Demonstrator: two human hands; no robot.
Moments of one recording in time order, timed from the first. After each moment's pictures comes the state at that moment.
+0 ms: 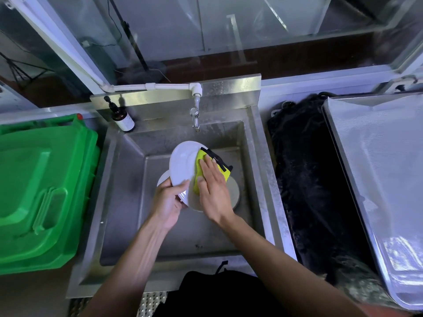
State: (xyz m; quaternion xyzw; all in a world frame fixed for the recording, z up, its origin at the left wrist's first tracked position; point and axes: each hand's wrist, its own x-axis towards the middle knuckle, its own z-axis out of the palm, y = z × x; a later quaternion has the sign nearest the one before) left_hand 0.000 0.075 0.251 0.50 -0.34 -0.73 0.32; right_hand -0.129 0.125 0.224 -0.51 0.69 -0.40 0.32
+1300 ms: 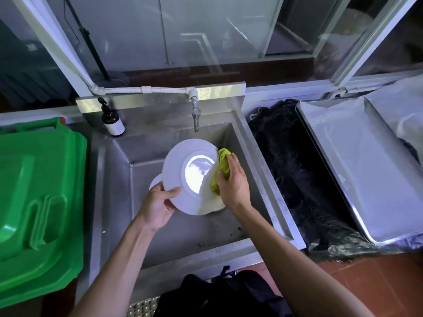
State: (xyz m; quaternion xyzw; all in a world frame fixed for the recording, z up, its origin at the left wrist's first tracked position) left_hand 0.116 0.041 0.229 0.35 -0.35 -0.83 0.25; right_hand -0.074 0.136 0.249 -0.36 0.83 -0.38 0.19
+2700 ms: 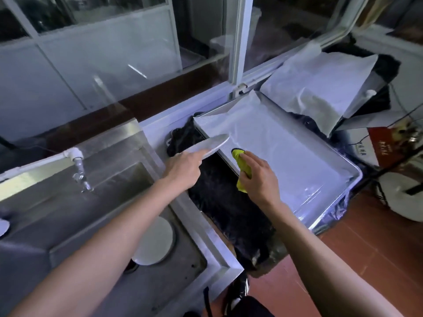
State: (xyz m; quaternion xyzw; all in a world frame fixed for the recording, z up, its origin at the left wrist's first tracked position) left_hand -0.283 0.110 0.314 0.18 -0.98 -0.12 0.02; right_hand -0.366 0.317 0.274 -0.30 0.89 -0.35 -0.07
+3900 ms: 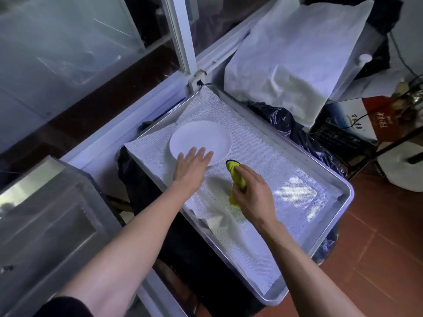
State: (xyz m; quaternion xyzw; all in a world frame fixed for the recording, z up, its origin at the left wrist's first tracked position) left_hand -0.560 0.163 0.177 0.05 -0.99 0.06 -0.13; right_hand -0.552 0.379 0.184 -0.21 0.89 -0.41 0.01
